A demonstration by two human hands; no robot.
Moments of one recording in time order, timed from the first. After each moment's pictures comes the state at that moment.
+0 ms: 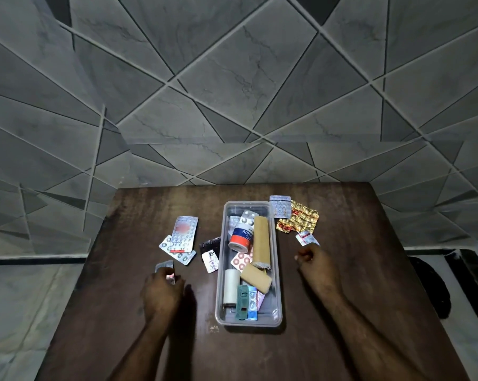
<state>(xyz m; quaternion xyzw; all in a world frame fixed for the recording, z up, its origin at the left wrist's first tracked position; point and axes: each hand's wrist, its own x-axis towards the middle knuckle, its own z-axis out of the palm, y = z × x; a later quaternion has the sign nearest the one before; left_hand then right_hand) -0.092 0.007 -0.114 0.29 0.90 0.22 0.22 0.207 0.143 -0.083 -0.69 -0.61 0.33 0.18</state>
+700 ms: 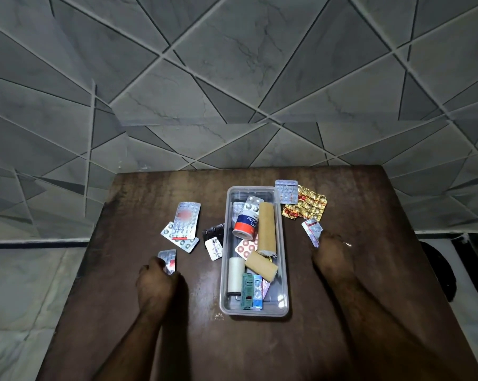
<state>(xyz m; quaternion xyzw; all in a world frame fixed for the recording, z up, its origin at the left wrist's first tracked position) -0.115 0.005 -0.131 0.28 0.92 0.16 0.22 0.228 0.175 -0.142 -0.70 -0.70 0.10 -0.01</state>
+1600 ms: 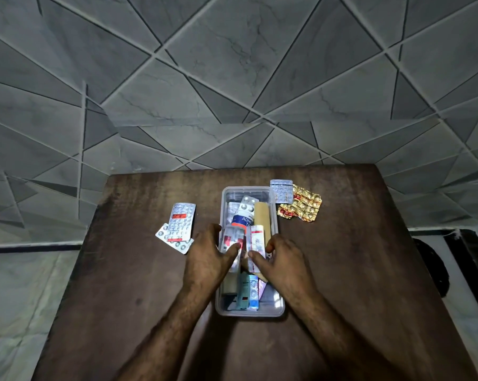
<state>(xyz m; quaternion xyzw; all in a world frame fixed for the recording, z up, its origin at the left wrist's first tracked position) -0.021 0.065 -0.053 0.47 0.79 0.31 0.24 0.145 0.105 -0.068 -0.61 -0.73 0.29 0.14</state>
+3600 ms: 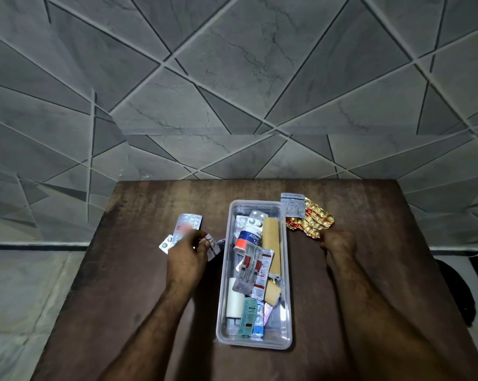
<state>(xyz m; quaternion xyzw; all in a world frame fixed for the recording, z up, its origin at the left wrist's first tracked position) -0.070 0.093 -0.074 0.37 0.84 0.33 0.22 0.197 0.243 -0.111 -0.76 -0.32 0.48 0.30</state>
